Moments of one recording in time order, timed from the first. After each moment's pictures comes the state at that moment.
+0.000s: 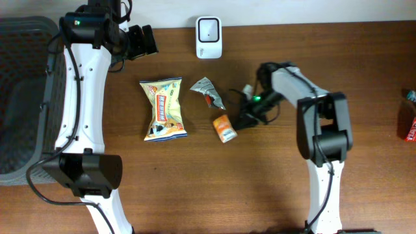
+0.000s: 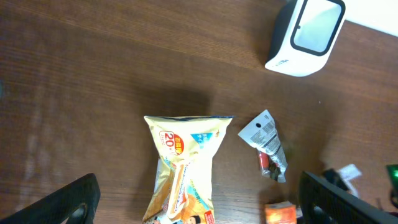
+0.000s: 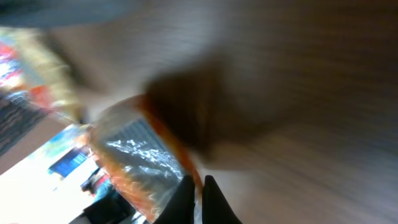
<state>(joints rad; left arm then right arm) -0.08 2.07 2.35 -1.34 0.07 -0.33 0.14 2.36 1.72 -1.23 -0.74 0.18</state>
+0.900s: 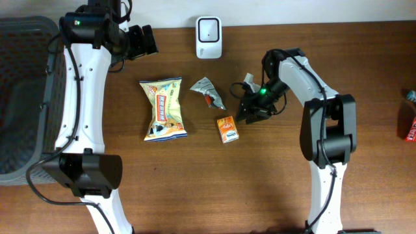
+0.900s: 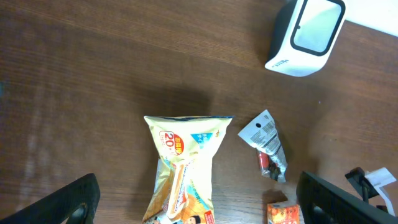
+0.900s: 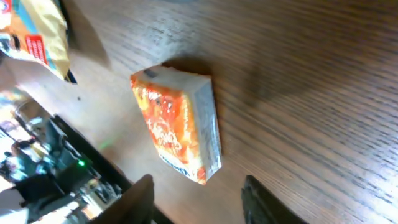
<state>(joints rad) -0.08 2.07 2.35 -1.34 0.07 -0.33 0.16 2.33 1.86 -1.37 -0.65 -0.12</state>
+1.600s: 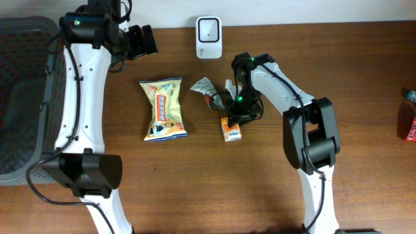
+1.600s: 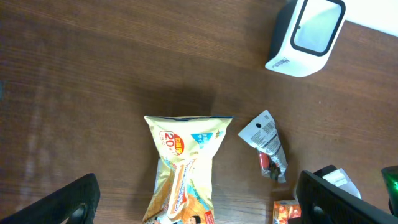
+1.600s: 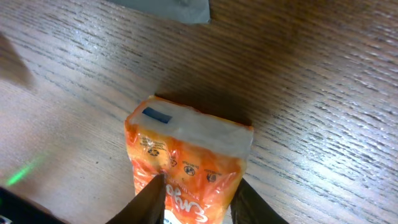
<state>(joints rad) -0.08 2.07 2.35 -1.34 0.07 -0.33 0.33 2.33 1.86 -1.26 -0.35 0.00</state>
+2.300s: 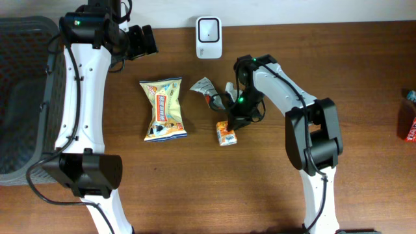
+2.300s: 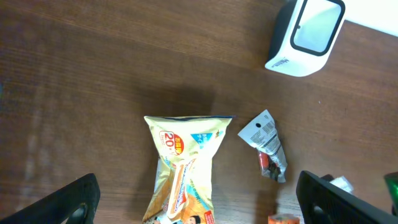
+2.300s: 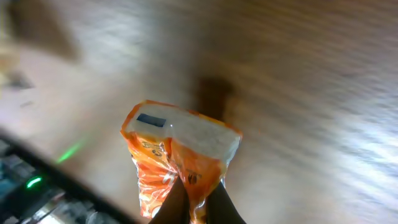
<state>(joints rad) -0.08 2.07 2.35 -1.34 0.07 -0.33 0.32 2.30 1.83 -1.31 -0.53 0.01</state>
